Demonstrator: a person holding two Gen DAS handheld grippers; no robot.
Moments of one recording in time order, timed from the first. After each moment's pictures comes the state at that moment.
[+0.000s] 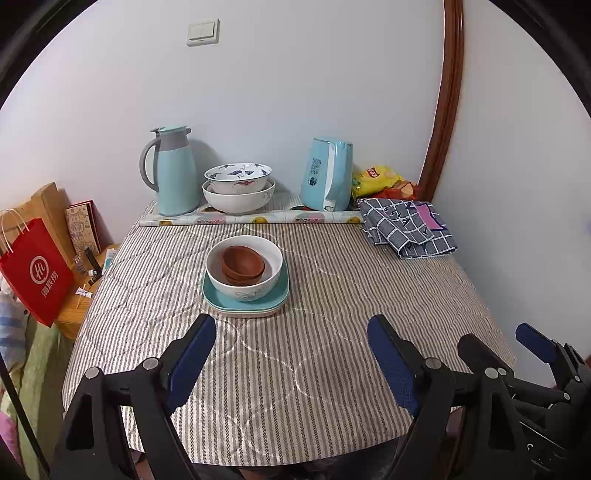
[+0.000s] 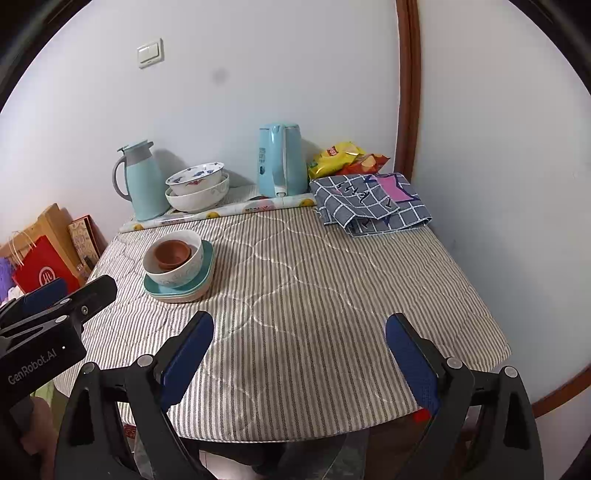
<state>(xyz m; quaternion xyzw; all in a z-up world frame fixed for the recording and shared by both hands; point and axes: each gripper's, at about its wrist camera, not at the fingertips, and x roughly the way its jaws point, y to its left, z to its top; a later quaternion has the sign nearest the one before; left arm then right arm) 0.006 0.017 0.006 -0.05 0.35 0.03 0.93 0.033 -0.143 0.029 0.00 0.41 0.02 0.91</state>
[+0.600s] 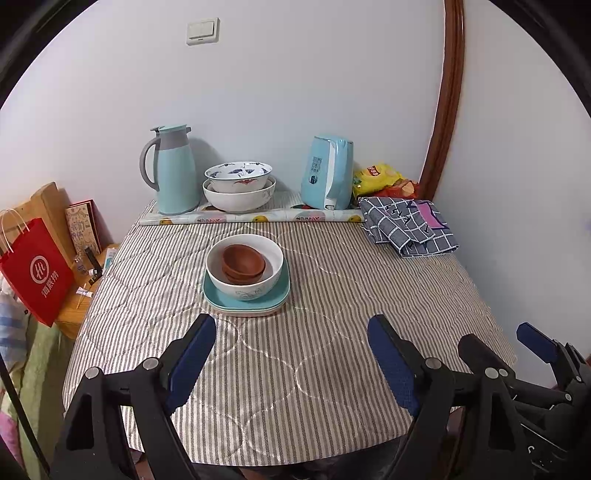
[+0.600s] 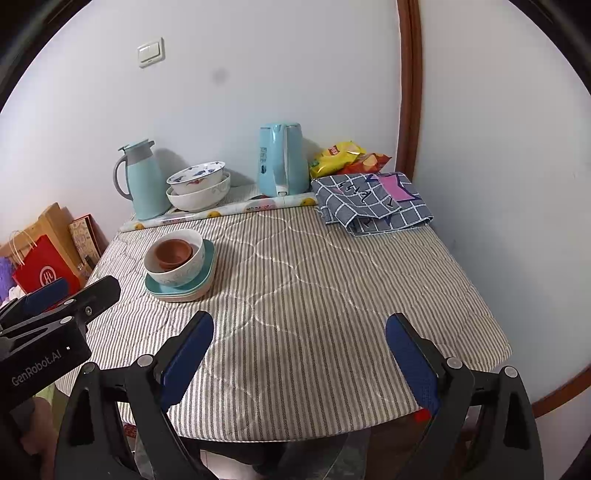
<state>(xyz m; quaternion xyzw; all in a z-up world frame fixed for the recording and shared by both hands) 0.007 0.018 0.005 -0.05 0.35 0.03 0.93 0.032 -0.141 0.029 0.00 0.41 0.03 0.91</state>
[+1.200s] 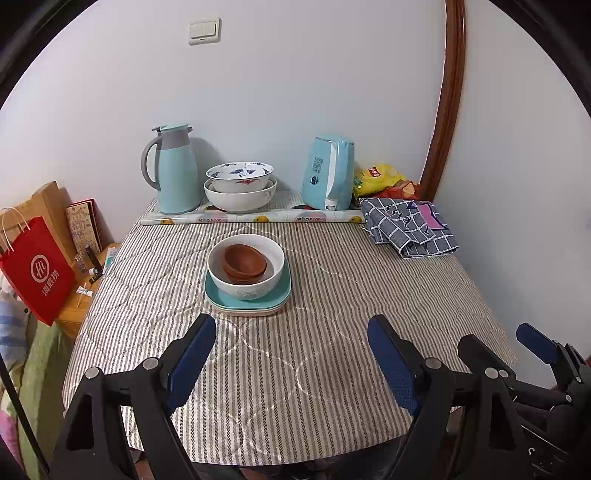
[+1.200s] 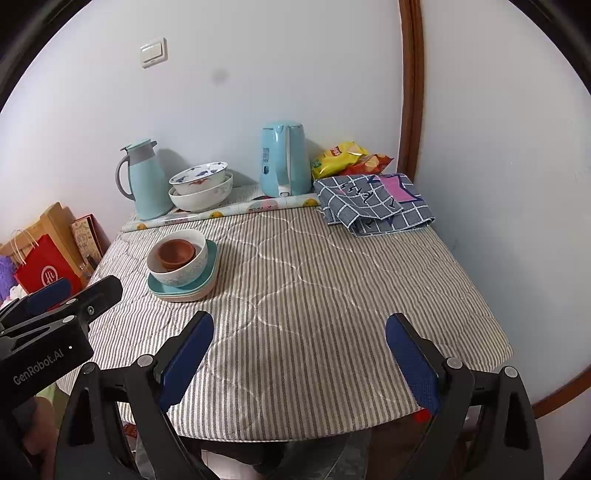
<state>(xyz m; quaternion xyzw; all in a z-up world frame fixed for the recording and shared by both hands) 0.007 0.019 0.005 -0.05 0.35 0.04 0.93 0.031 -0.137 0.030 0.00 0.41 0.03 0.91</state>
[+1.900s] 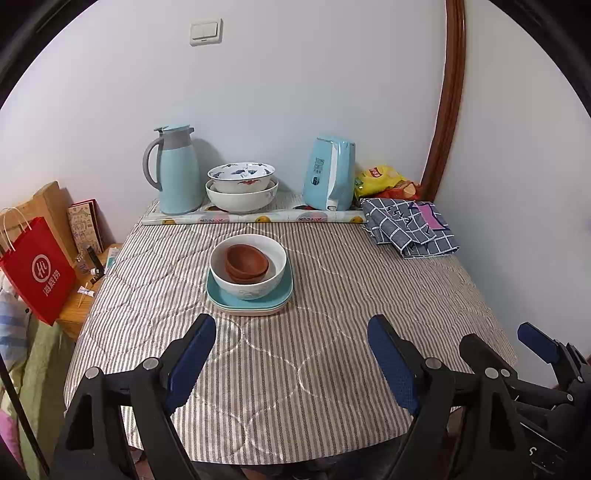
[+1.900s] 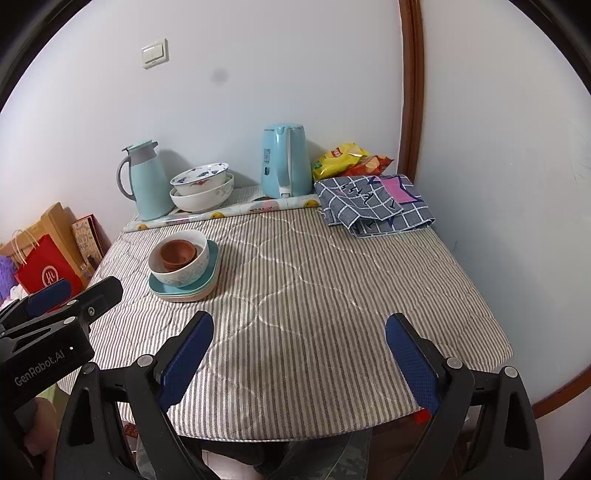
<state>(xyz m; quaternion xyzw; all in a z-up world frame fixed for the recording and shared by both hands) 0.006 0.020 0.006 -0.05 0.35 0.04 0.93 0.029 -0.134 0.031 0.00 0.41 0.03 0.91</state>
